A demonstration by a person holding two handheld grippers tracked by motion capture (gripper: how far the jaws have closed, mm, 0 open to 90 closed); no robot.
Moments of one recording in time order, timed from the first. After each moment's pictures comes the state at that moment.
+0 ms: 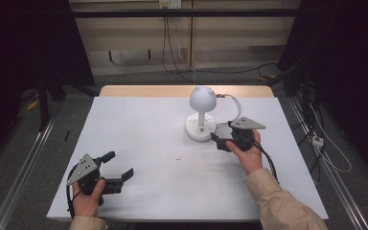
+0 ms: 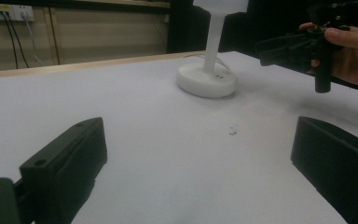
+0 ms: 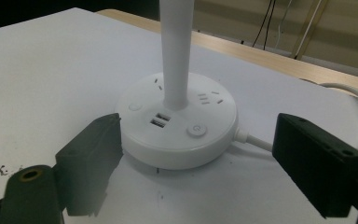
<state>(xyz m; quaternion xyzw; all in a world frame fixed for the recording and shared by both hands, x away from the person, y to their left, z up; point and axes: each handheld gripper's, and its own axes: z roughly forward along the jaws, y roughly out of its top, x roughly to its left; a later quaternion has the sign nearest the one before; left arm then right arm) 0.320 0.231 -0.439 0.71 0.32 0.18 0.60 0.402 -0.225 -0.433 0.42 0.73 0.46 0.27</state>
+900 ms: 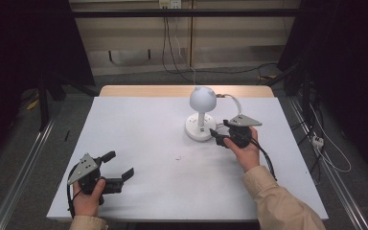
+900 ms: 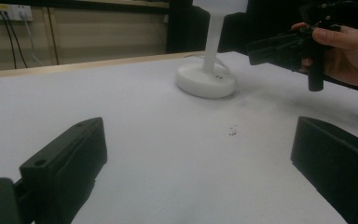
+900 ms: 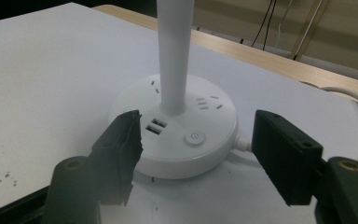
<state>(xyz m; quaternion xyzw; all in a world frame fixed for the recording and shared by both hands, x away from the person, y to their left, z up) 0.321 0.231 -0.439 0.71 0.32 0.17 0.60 0.412 -0.221 -0.433 0.42 0.74 0.45 0.27</state>
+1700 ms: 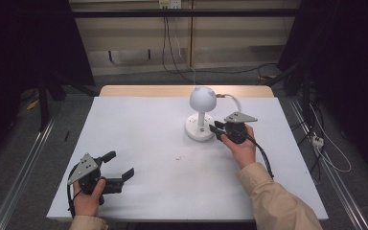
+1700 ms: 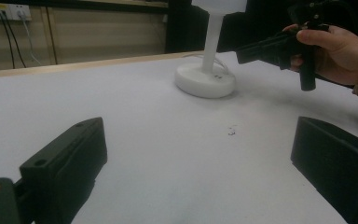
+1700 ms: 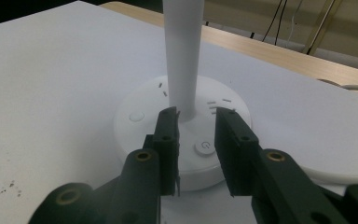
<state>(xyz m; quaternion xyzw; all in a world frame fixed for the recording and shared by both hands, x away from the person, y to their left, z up) 0.321 0.230 -0.440 0.71 0.32 0.17 0.60 0.425 -0.215 -0.435 0.42 0.74 0.46 0.25</state>
